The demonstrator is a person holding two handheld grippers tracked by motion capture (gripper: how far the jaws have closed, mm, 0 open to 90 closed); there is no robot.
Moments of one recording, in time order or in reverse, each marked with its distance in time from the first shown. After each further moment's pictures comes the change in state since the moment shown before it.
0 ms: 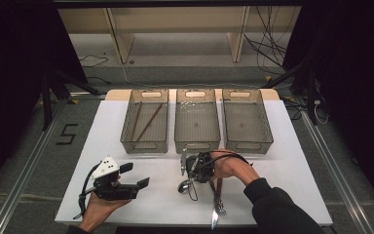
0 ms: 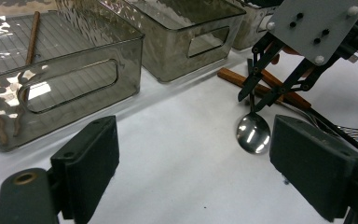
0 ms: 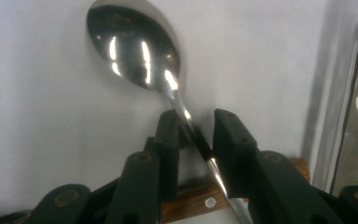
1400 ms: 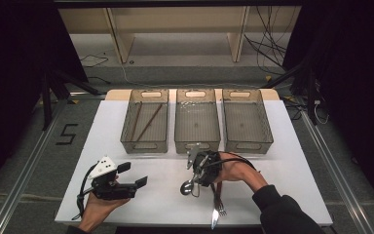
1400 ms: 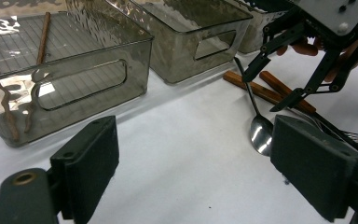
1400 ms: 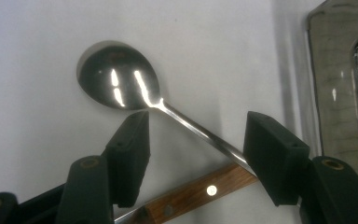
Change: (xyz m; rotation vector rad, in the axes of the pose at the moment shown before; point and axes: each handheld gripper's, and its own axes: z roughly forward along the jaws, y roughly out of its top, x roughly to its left) left arm 0.003 -0.001 -0.003 -0.014 0.018 -0.017; right arm 0.003 -0.021 -0.011 -0.158 -0.037 0.168
